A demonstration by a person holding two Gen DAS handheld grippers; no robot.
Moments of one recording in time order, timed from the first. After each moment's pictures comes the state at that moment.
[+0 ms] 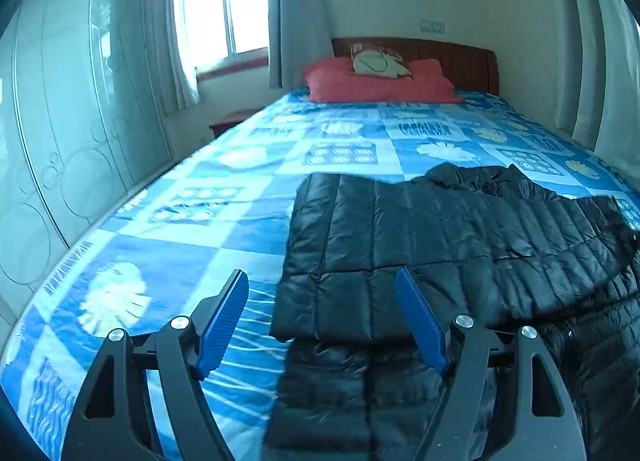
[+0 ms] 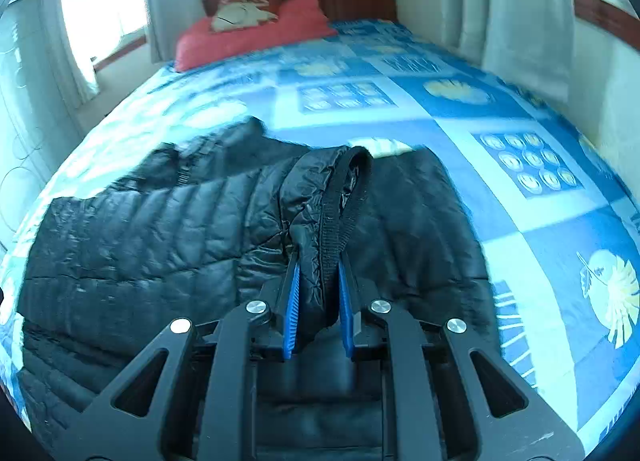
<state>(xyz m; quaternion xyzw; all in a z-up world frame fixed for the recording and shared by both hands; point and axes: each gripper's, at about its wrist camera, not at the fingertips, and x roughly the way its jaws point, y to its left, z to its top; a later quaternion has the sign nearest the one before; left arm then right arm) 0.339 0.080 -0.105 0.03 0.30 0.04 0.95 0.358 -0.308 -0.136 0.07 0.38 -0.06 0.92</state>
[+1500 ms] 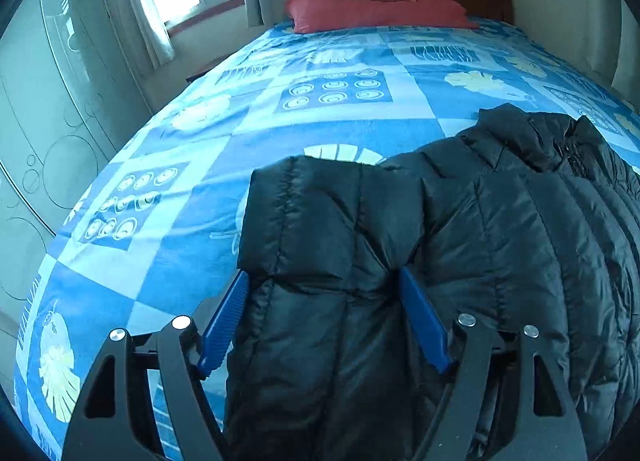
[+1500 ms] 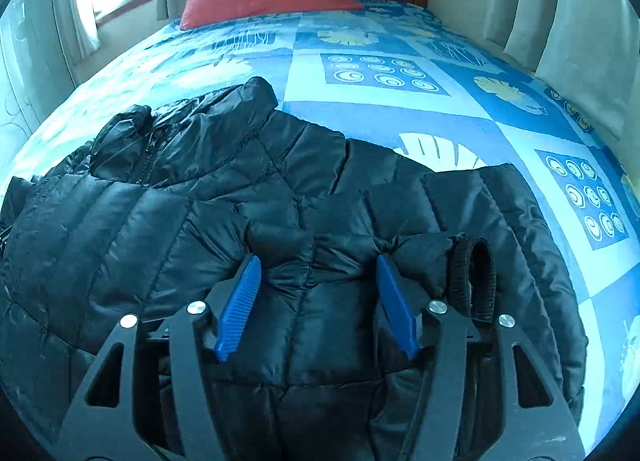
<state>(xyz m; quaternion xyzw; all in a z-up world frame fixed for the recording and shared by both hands) 0.493 0.079 -0.162 0.08 0.41 0.04 0.91 0.460 -0.280 -0.179 0.01 0.41 -0.04 0.91</state>
